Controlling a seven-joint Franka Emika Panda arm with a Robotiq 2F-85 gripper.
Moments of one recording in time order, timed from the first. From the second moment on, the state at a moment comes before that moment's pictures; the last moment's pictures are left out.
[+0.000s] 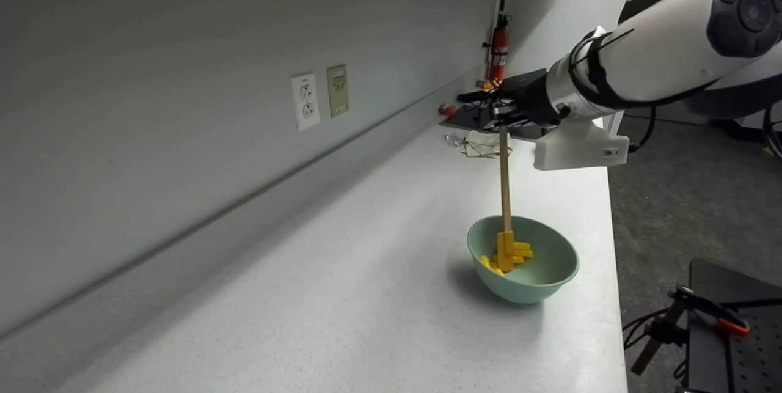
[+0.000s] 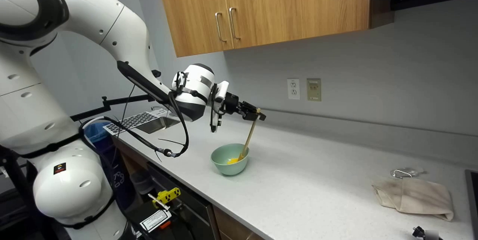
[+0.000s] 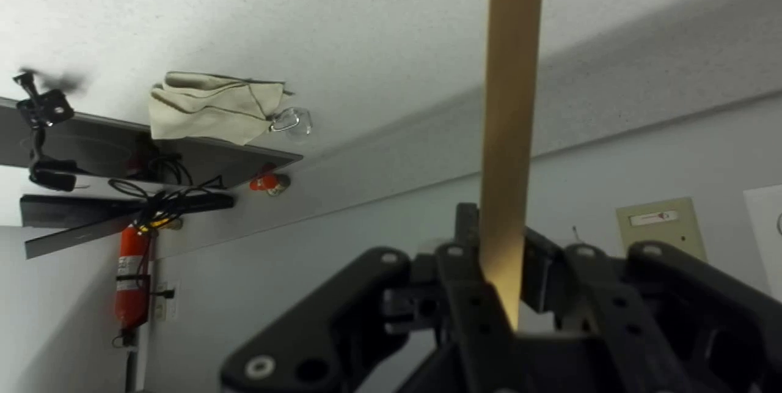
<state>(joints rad) 0.06 -0.17 0.05 -2.49 -1.73 2.62 2.21</state>
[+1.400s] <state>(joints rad) 0.07 -0.16 0.05 -2.50 -1.73 2.69 2.21</state>
